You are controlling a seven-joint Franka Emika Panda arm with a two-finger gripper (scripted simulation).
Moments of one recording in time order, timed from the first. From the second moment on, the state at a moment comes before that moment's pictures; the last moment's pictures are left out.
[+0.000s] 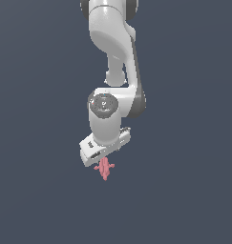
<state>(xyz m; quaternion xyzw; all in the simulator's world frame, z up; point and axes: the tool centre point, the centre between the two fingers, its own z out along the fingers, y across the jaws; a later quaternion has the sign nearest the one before) 0.086 -0.033 0.114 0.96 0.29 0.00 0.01</state>
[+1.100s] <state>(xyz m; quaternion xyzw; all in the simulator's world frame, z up) 0.109 -0.052 0.078 0.92 0.39 0.00 0.00</state>
